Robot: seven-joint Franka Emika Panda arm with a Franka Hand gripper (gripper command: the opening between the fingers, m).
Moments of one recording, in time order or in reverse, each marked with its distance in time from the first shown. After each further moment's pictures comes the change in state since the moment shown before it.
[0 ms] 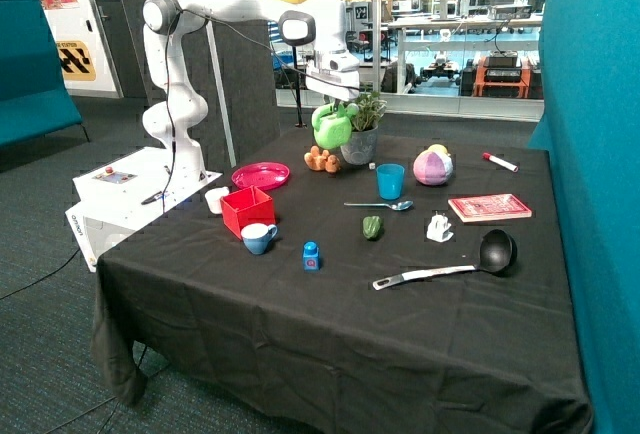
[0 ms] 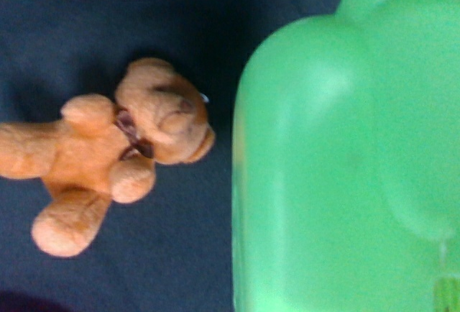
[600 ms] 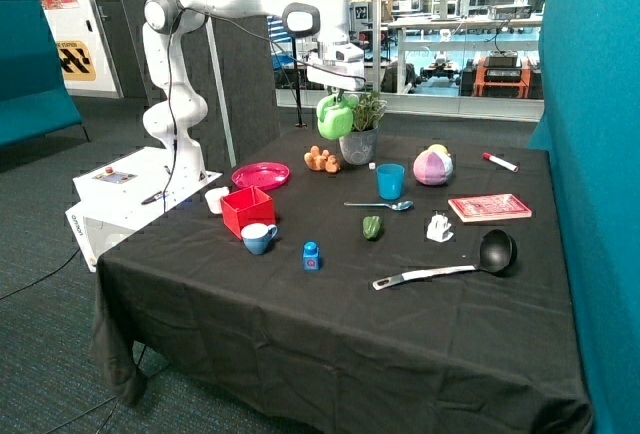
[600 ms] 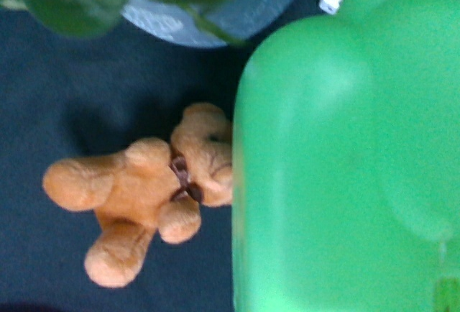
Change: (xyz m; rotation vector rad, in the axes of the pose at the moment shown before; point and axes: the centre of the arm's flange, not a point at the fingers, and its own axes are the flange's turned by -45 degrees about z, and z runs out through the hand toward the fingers) arm 0.032 -0.023 -0.017 -0.001 0.000 -0.101
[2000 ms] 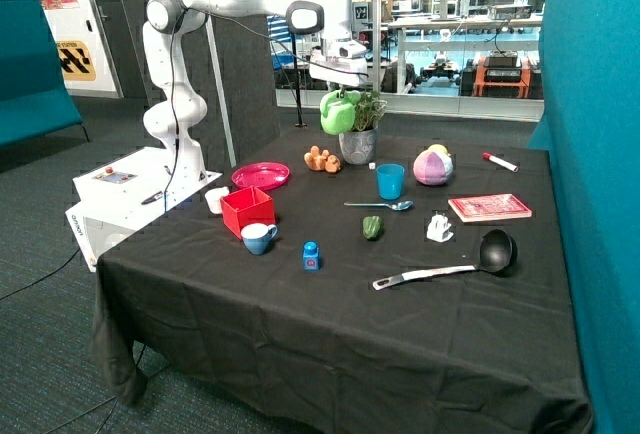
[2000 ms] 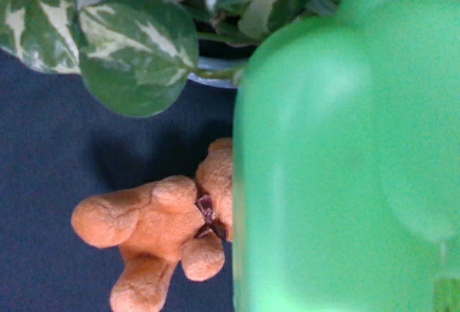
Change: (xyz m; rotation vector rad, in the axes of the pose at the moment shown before) arm 0.022 -0.013 -0.003 0.000 0.000 -0.020
